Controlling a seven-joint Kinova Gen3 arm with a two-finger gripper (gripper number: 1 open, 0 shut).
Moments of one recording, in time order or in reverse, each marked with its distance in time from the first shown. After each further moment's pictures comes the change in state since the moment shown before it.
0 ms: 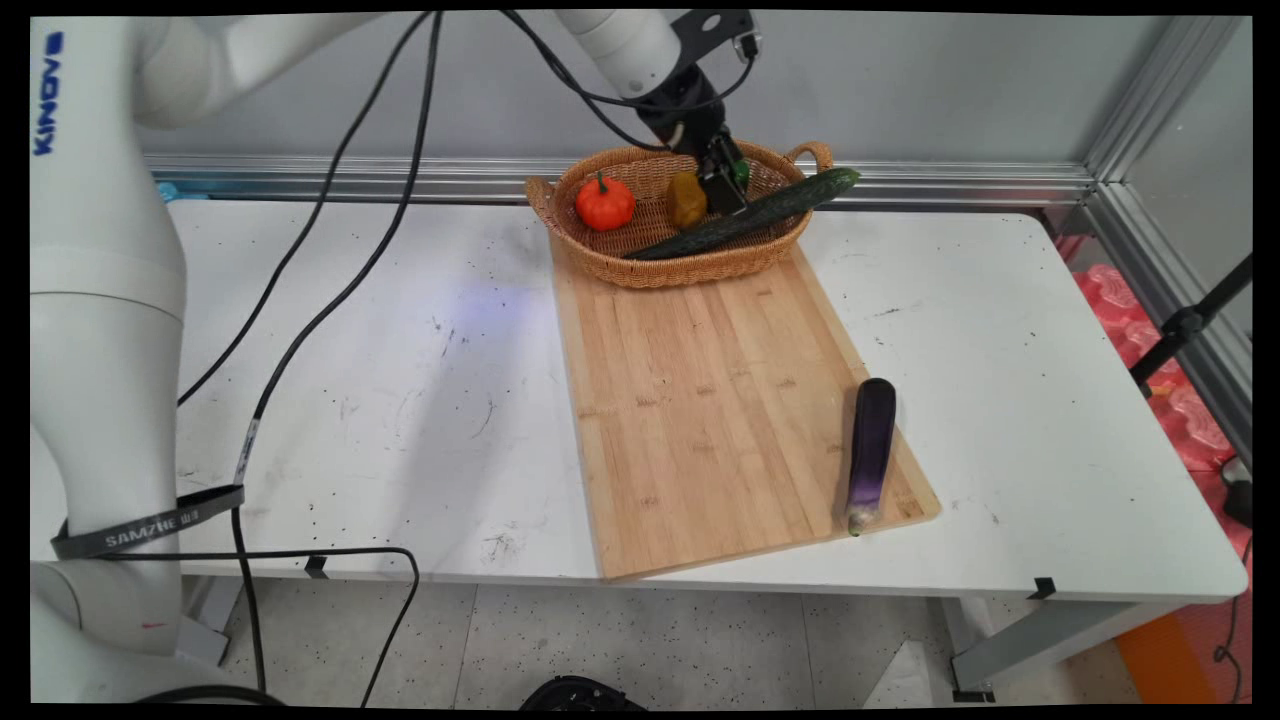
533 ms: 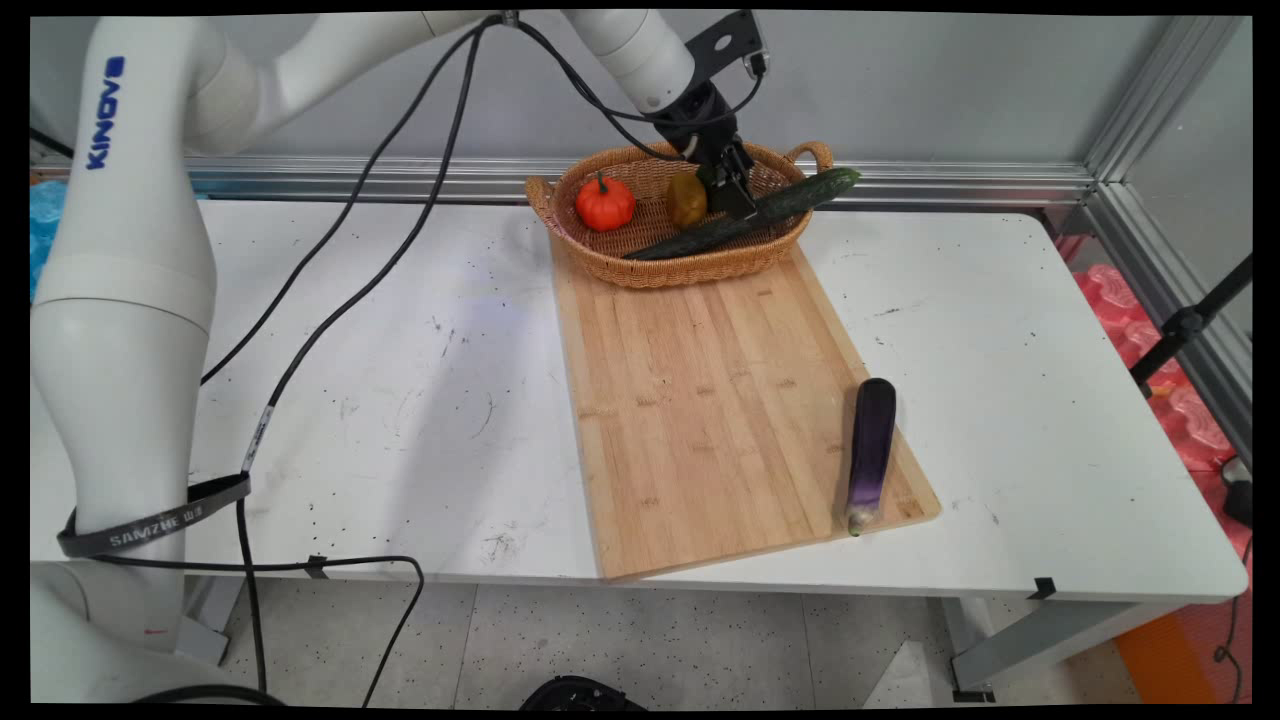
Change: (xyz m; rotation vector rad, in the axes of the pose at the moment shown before) arm -0.008 -0.026 0.040 -0.010 0.025 0.003
